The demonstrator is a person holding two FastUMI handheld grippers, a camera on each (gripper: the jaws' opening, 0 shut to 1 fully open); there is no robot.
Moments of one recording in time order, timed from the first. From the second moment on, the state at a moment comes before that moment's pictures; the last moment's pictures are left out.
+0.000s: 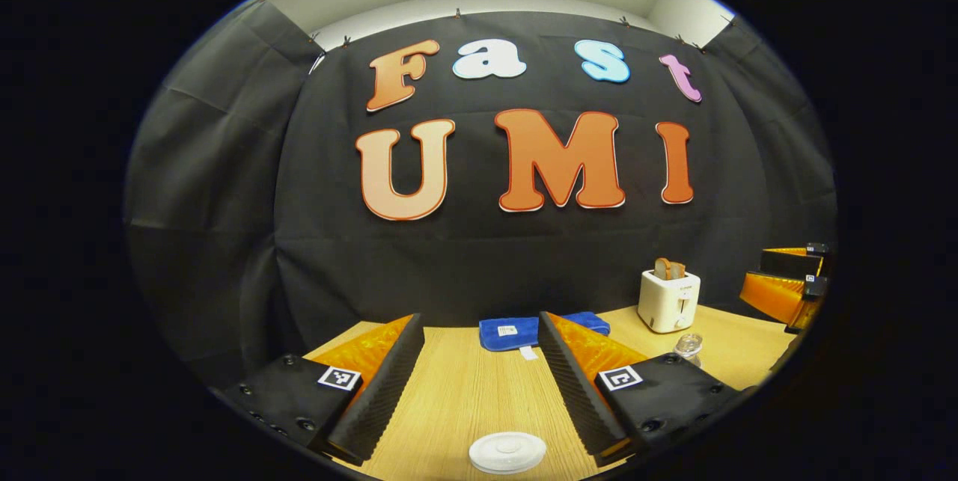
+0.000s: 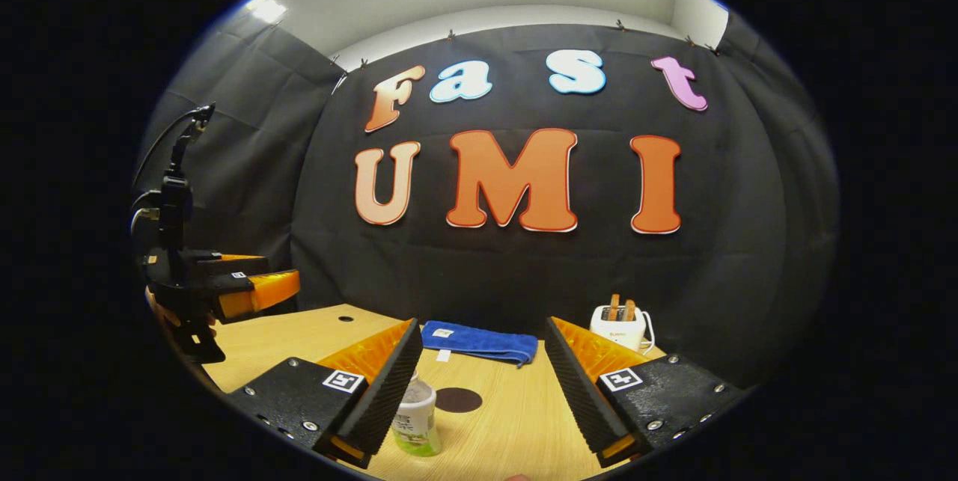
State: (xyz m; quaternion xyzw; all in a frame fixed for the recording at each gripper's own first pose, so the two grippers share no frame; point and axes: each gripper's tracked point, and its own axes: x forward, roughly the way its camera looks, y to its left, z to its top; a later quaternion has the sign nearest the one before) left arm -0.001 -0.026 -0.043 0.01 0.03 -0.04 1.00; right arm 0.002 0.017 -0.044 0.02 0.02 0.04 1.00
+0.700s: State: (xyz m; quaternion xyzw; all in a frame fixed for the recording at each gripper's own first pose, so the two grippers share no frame) left arm -0.021 -0.053 -0.158 0.03 0.12 -0.12 0.99; right arm -0.005 0.051 -0.125 0.04 0.10 0.10 0.99
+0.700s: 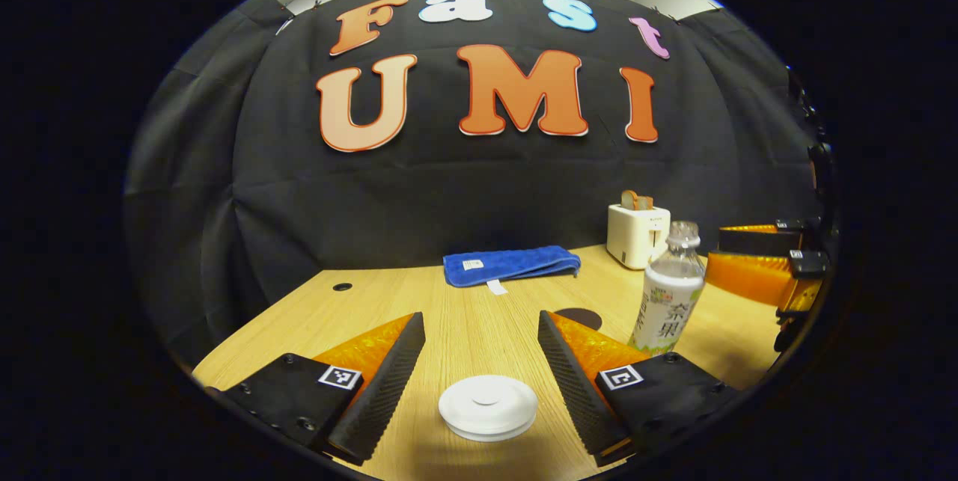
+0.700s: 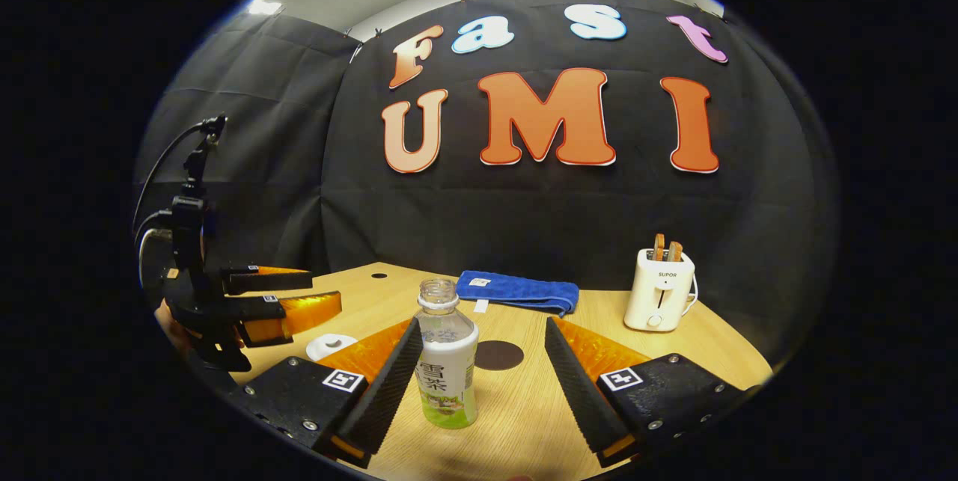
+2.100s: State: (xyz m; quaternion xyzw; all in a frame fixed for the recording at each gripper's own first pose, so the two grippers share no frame) left arm -0.014 -0.034 -0.202 0.02 0.16 -0.08 0.98; right arm -0.009 0.081 -0.161 0.02 0.15 0.15 0.98
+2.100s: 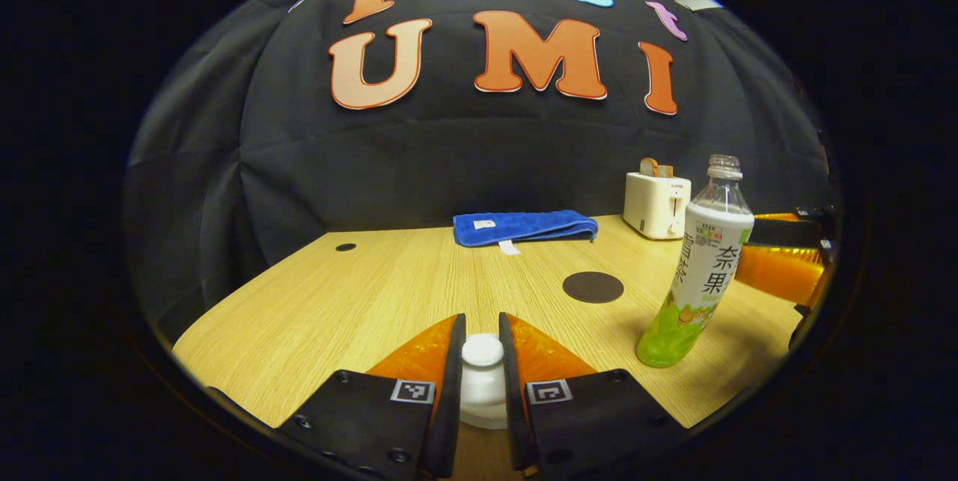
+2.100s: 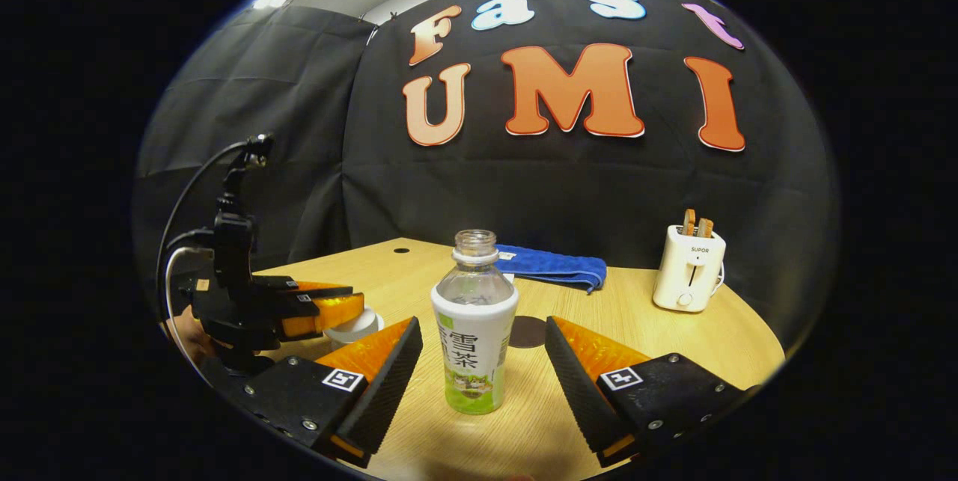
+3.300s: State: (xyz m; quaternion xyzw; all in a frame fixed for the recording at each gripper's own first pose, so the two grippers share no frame) left arm -0.025 0.058 -0.192 0.01 0.14 0.00 0.99; right arm 0.030 0.112 -0.206 -0.14 0.21 0.12 0.96
